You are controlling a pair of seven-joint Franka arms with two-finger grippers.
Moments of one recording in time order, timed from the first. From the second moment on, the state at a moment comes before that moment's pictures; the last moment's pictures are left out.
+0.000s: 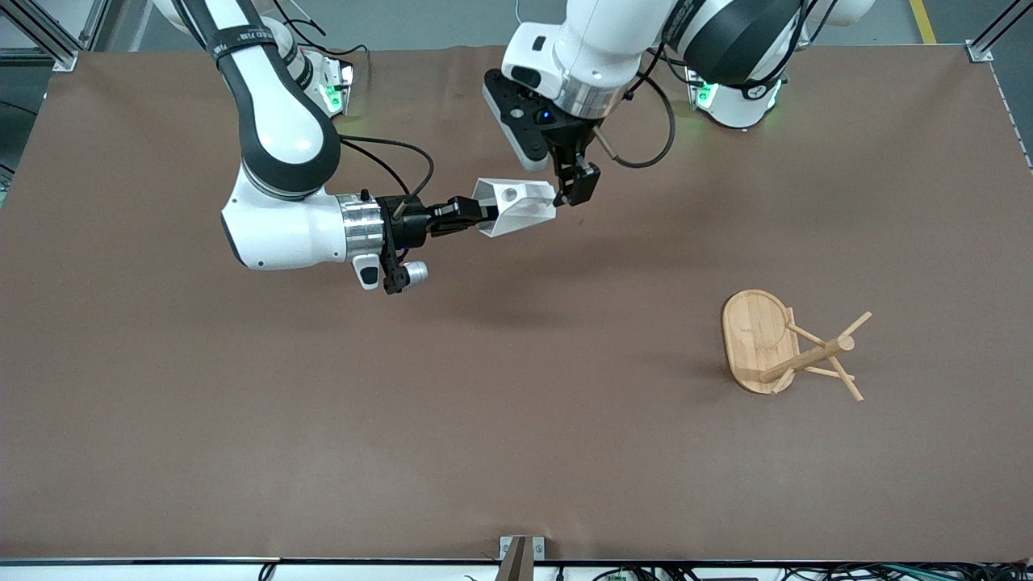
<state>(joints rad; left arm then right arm) -0.50 0.24 -0.31 -1.47 -0.09 1.88 0.35 0.53 0.29 -0.08 -1.80 1.29 1.83 -0.15</state>
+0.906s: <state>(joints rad) -0.47 0.26 -0.32 -1.58 -0.26 2.00 0.57 0.53 0.24 -0.10 -1.86 1.28 1.83 -0.15</state>
